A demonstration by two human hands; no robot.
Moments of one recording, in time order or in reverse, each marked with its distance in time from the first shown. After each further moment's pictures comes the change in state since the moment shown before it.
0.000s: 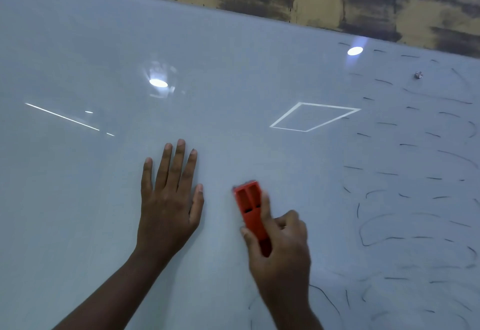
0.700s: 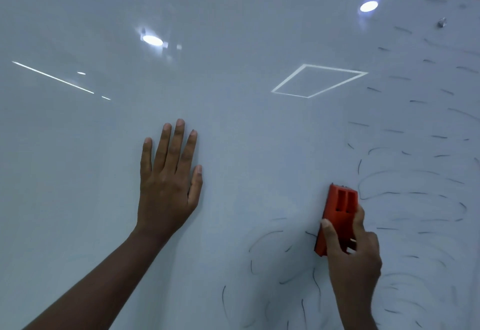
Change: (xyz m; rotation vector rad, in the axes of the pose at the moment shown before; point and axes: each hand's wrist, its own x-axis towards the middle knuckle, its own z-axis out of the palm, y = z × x) left_hand -0.051 0.005 -0.006 -0.045 -0.029 0.004; right_hand -0.064 0.107 -0.044 0.028 0.169 0.546
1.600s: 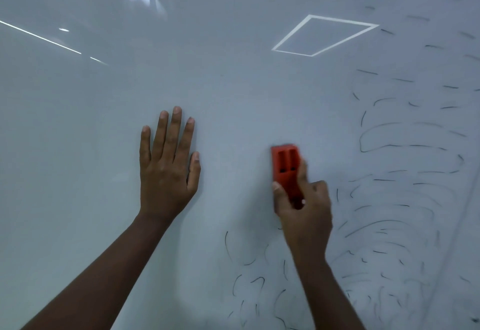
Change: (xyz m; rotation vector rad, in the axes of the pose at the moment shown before) left_hand -0.063 0.010 -0.002 -0.046 -0.039 -0.018; right_hand -0.055 -0.029 0.023 -0.085 -0.193 -0.170
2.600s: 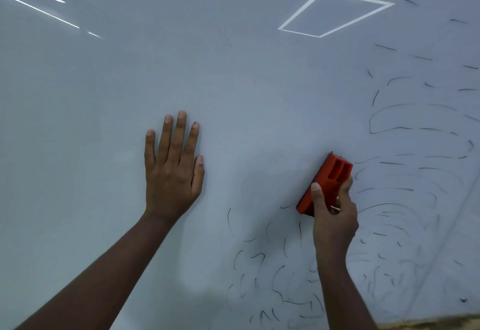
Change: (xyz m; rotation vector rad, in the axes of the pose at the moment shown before) left_hand -0.053 0.006 0.004 0.021 -0.034 -0.014; right_hand -0.020 0.064 -0.011 0.236 0.085 0.394
